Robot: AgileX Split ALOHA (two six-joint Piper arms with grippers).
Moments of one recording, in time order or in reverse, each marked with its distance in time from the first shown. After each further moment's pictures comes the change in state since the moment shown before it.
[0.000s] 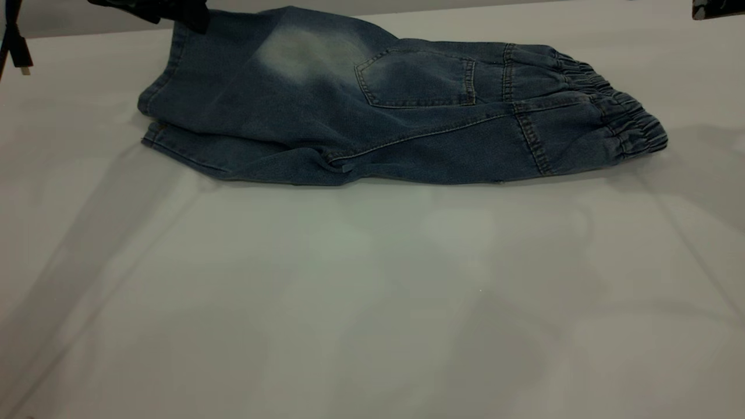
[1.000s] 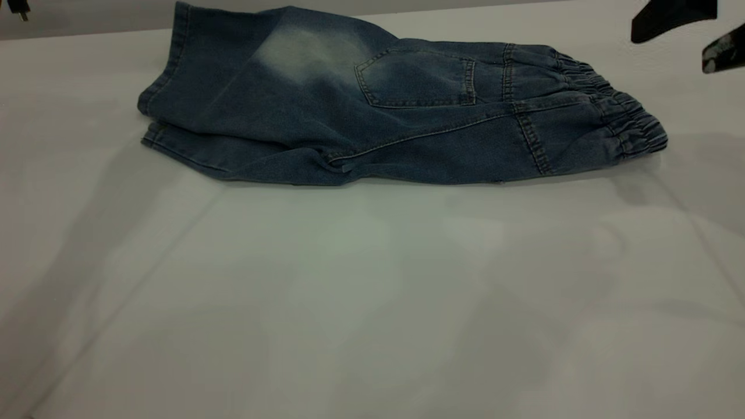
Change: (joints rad) left arm 0.000 -0.029 -0.140 -0.087 0.207 -0.080; right arm -0.011 0.007 0.000 -0.414 0.015 0.534
